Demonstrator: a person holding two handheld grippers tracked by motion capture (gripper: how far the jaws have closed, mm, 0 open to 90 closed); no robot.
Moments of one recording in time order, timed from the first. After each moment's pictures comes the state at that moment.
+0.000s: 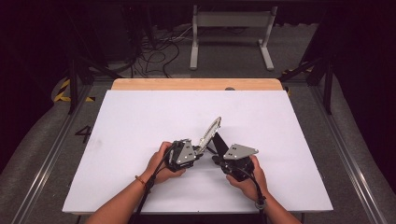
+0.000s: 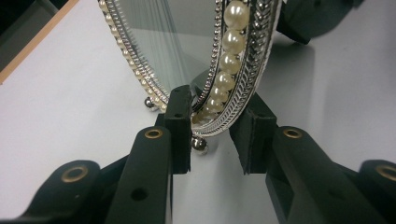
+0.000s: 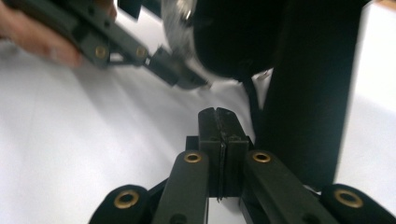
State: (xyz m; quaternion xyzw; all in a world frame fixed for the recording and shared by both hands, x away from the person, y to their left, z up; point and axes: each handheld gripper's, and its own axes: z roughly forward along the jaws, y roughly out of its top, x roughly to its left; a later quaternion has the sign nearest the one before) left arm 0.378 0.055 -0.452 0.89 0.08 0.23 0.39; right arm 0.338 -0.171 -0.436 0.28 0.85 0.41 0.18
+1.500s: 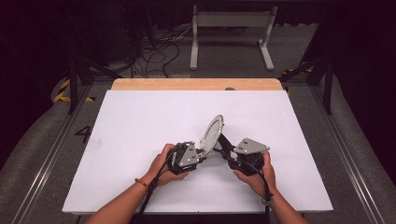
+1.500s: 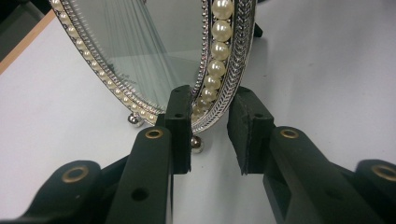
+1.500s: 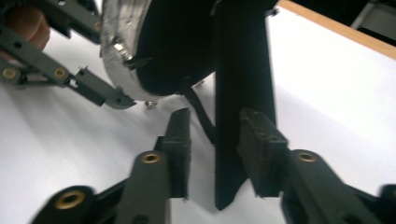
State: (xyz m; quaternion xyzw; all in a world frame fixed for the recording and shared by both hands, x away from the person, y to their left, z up) left arm 0.369 0.047 -0.447 0.89 0.07 0.20 0.40; right arm 0.343 -0.195 -0.421 0.31 0.83 0.41 0.24
